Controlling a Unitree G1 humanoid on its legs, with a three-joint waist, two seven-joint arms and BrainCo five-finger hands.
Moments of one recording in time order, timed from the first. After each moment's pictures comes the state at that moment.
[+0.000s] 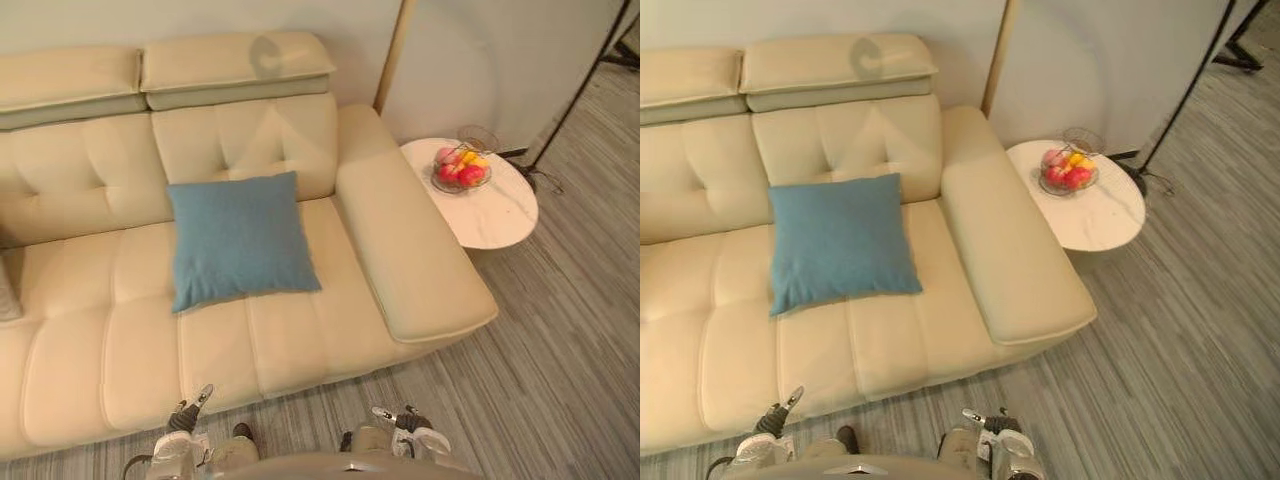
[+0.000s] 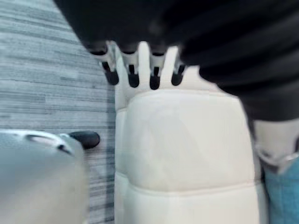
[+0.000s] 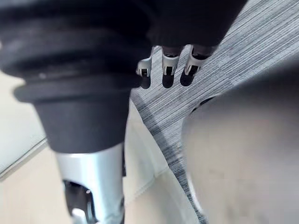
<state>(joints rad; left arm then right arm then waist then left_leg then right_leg) 0.07 0.06 0.27 1.01 0.00 -0.01 0.12 0.00 -0.01 -0.32 1.00 0.00 0.03 -0.11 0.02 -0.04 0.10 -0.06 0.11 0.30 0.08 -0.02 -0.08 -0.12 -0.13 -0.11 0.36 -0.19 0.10</state>
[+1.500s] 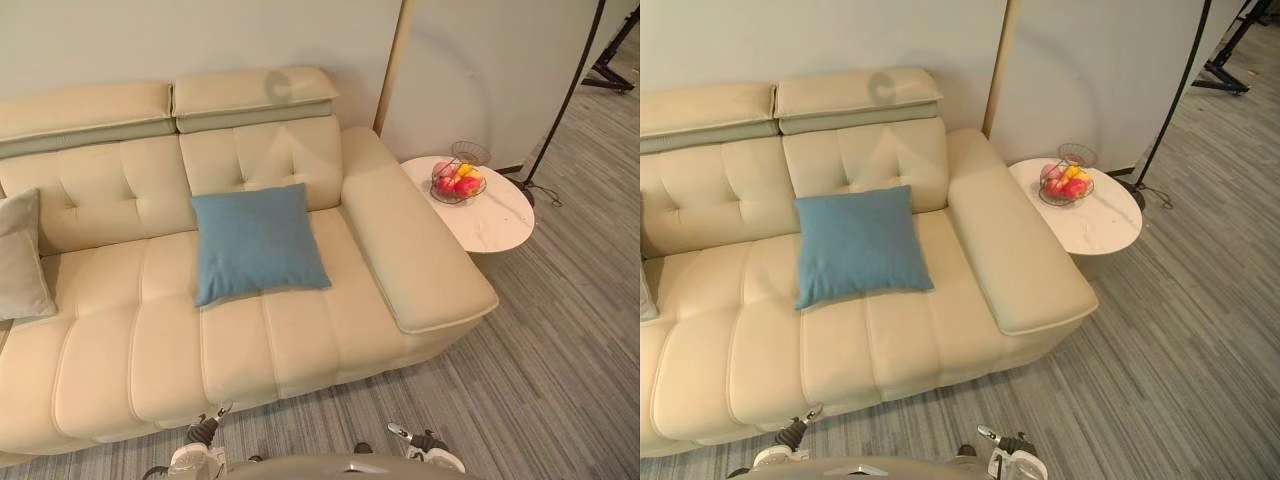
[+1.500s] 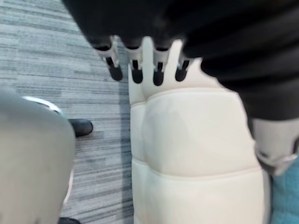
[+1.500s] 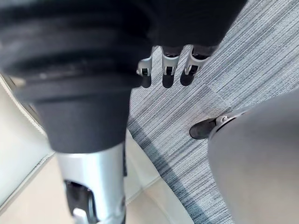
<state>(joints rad) 0.08 0.03 0.19 1.04 -0.02 -0.01 0.12 0.07 -0.01 -0.41 1.01 0.04 0.02 -0.15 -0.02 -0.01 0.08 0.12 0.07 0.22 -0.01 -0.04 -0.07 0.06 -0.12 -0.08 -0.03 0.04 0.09</state>
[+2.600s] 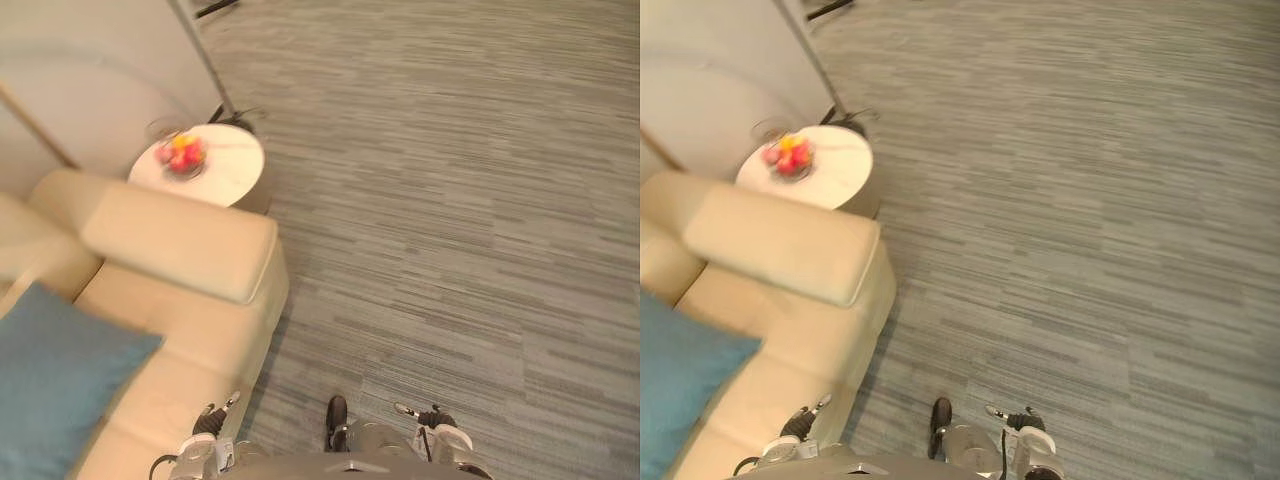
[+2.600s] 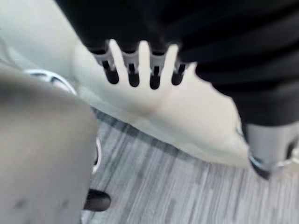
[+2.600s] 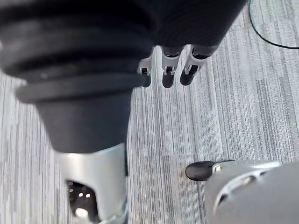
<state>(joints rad) 0.06 0.00 0.18 1.03 0.00 -0.01 0.12 -0.02 -0.10 -0.34 1.05 0.03 0.04 -0.16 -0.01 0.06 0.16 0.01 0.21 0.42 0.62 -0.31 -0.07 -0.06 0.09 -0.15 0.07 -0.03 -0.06</state>
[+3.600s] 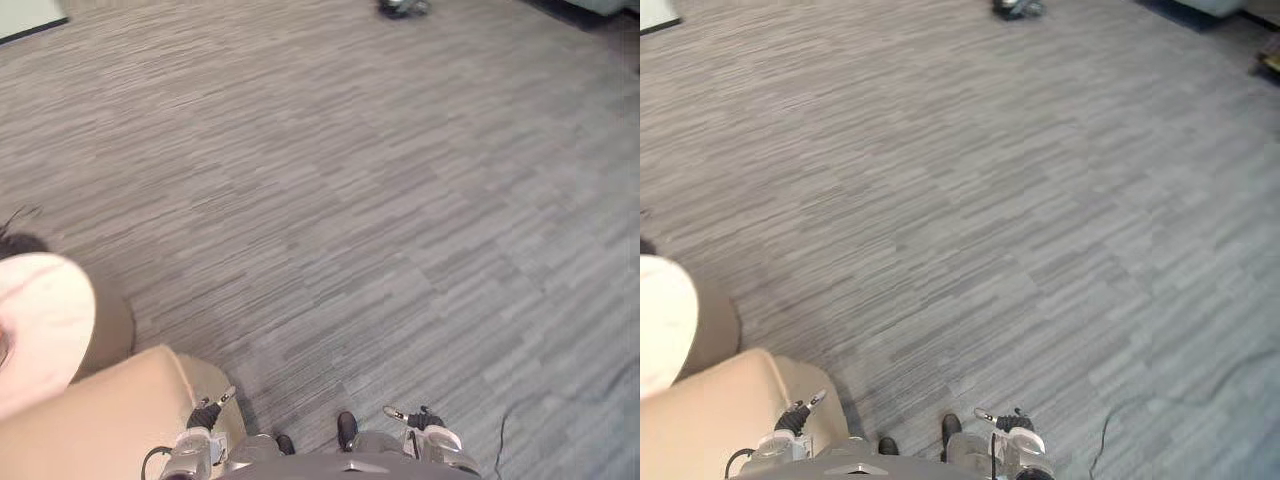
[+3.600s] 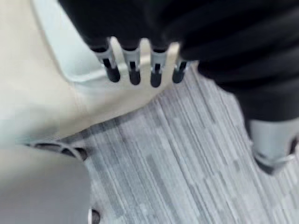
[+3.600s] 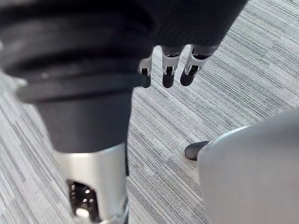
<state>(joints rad) 0.03 0.04 0.15 1.05 0.00 -0.01 0.12 -0.02 -0.06 -0.33 1.04 0.00 0.03 -0.16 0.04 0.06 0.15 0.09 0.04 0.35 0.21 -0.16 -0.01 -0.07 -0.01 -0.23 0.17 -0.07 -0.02</state>
